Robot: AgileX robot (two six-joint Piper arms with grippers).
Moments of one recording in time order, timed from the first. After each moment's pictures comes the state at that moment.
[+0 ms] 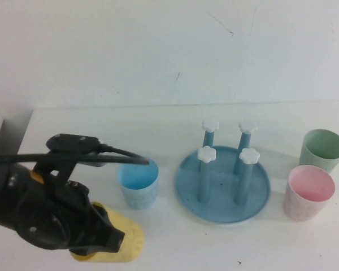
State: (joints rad) right arm 0.57 0.98 -1.06 -0.02 1.15 -0.28; left arm -0.36 1.21 -0.88 -0.55 1.05 0.27
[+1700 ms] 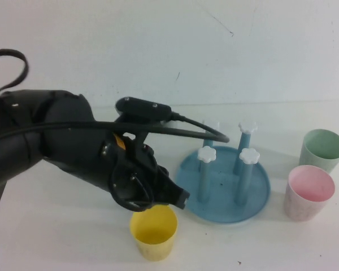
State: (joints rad) right arm 0.57 0.45 -0.44 0.03 0.78 -0.30; left arm -0.59 1.46 -1.11 -0.36 0.83 0.11
